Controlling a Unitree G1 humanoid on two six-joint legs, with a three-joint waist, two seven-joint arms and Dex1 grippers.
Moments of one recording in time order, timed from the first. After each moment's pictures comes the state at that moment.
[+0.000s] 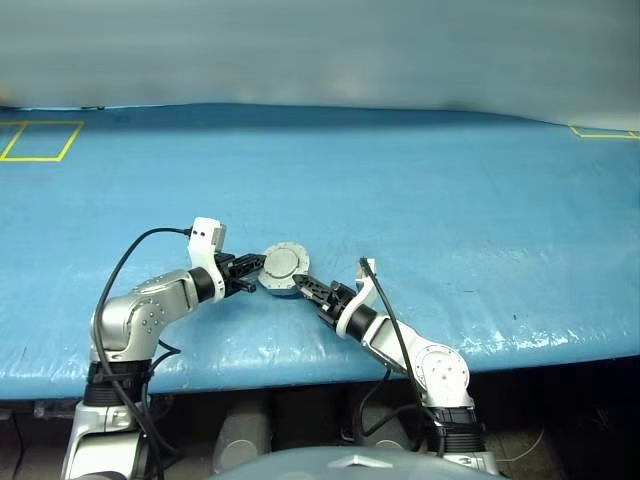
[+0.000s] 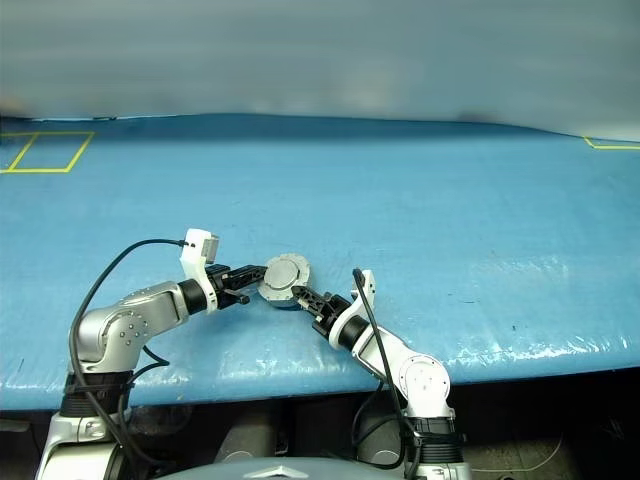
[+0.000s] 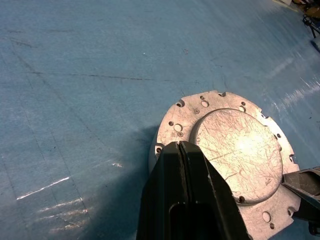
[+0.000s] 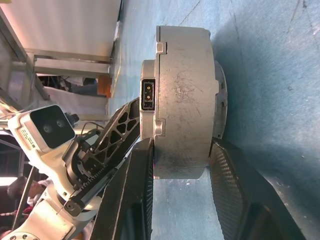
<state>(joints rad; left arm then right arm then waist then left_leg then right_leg) -0.25 0.39 0.12 -0.16 -0.62 1.01 -0.48 -0.05 0.08 0.00 -0.09 1.27 0.87 -0.07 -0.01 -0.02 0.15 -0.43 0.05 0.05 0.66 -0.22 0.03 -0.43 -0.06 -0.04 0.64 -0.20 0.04</state>
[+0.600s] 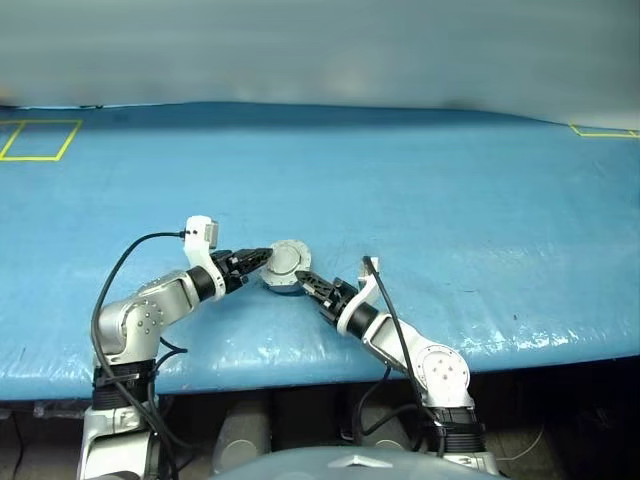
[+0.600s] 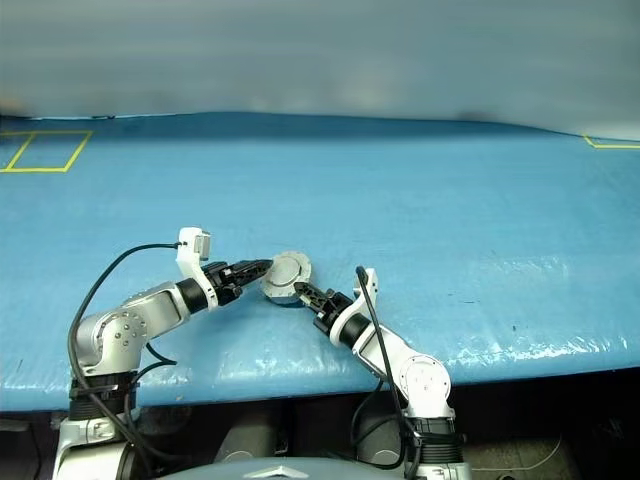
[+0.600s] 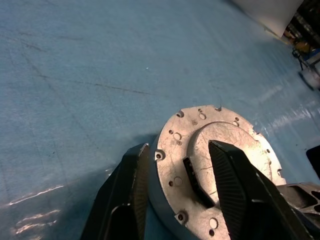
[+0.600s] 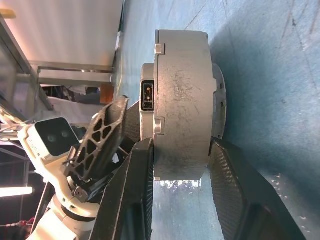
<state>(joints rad) -0.25 0.29 0.27 -0.16 -0.72 1.05 -0.41 -0.04 0.08 0.00 -0.10 1.31 0.83 -0.09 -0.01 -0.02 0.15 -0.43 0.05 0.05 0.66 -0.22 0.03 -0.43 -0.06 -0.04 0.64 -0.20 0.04</state>
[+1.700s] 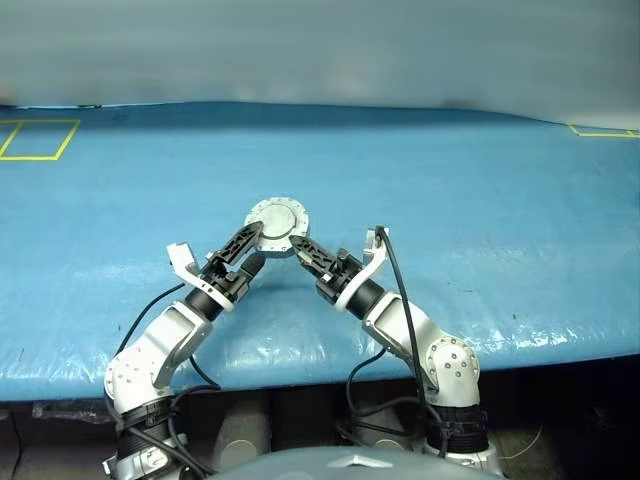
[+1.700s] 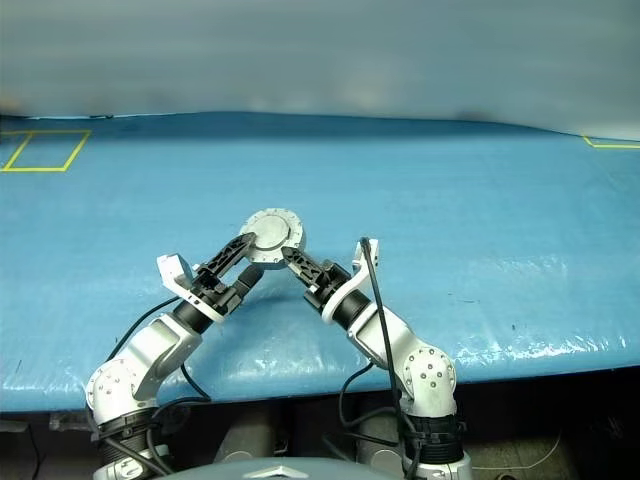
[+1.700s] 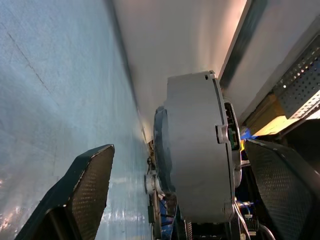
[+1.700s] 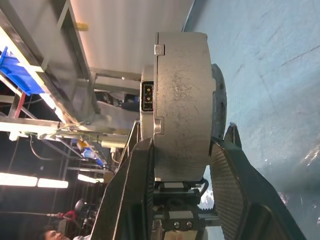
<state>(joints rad) -0.08 0.02 0.44 -0.10 -1.63 1.01 -0.02 -0.08 0.07 0.09 -0.32 1.54 0.74 -0.26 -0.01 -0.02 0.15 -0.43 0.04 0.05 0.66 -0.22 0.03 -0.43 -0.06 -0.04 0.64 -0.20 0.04</state>
